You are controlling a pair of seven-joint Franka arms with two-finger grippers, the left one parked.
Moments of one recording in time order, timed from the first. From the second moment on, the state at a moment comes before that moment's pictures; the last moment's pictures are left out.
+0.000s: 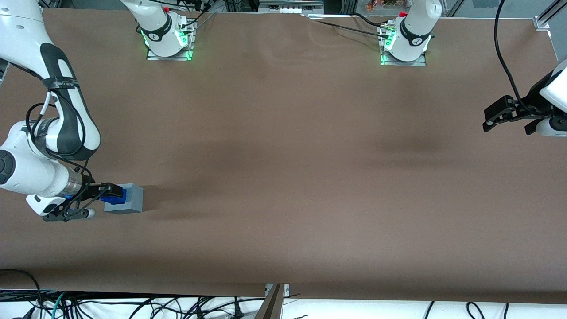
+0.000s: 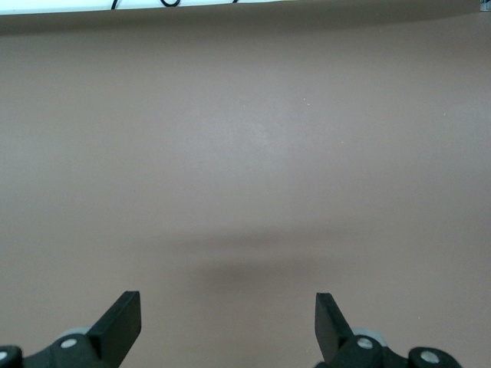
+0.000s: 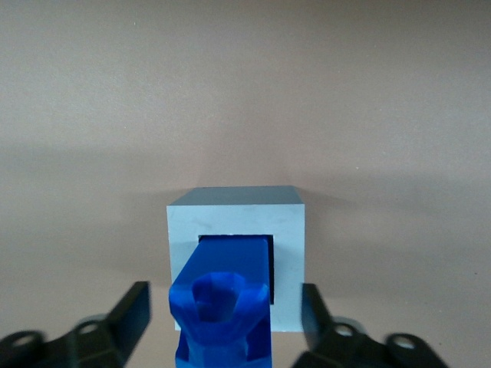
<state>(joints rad) -0.28 0.64 0.28 -1.50 -0.16 2.12 -0.06</state>
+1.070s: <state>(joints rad) -0.28 0.06 0.37 -1.50 -0.03 1.51 -0.05</state>
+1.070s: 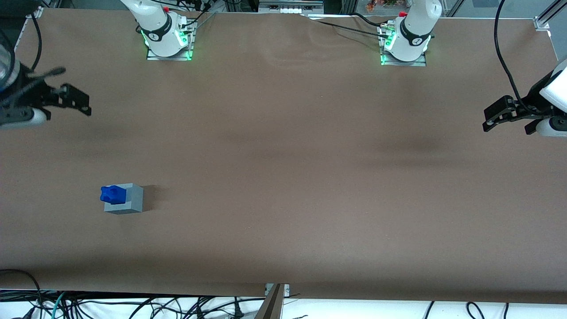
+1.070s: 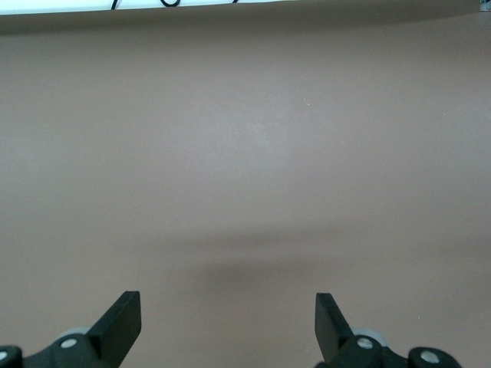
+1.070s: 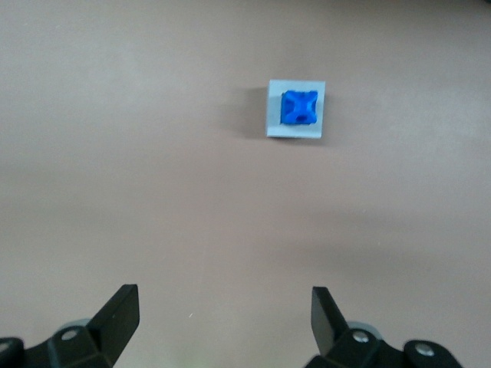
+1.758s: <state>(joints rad) -0.19 0.05 0.26 -1.53 -0.01 1.51 -0.04</state>
